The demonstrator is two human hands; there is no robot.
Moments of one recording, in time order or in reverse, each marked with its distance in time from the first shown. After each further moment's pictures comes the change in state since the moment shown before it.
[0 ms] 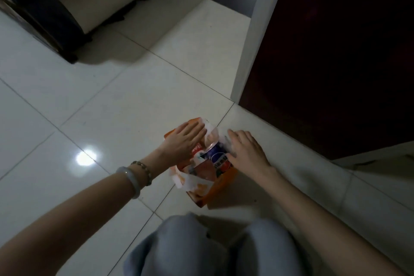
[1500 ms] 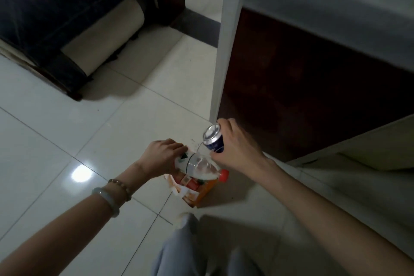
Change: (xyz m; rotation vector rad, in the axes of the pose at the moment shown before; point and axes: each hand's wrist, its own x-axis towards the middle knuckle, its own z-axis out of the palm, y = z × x) left_hand -0.099 -0.028 -0.279 -0.228 0.090 0.115; right_hand -0.074 -0.095 -0.326 0.147 0.090 0.067
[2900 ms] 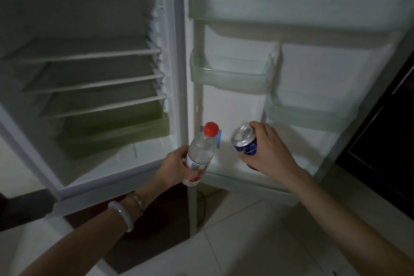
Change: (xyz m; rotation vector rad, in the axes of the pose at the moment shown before) left_hand 0.151 0.361 -0.426 -0.874 0.104 0.580; right_hand -0.362 0.005 -0.444 -0.195 0.884 0.814
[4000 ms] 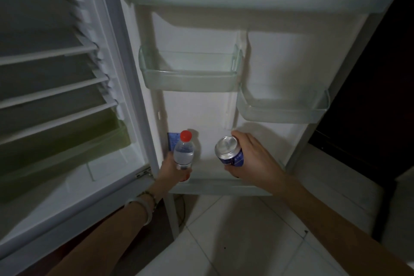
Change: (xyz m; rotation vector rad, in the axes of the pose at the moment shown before) left_hand 0.103 -0.066 0.087 0.013 -0.030 -0.207; right_hand 0.003 0.028 0.025 0.057 -0.058 0.194
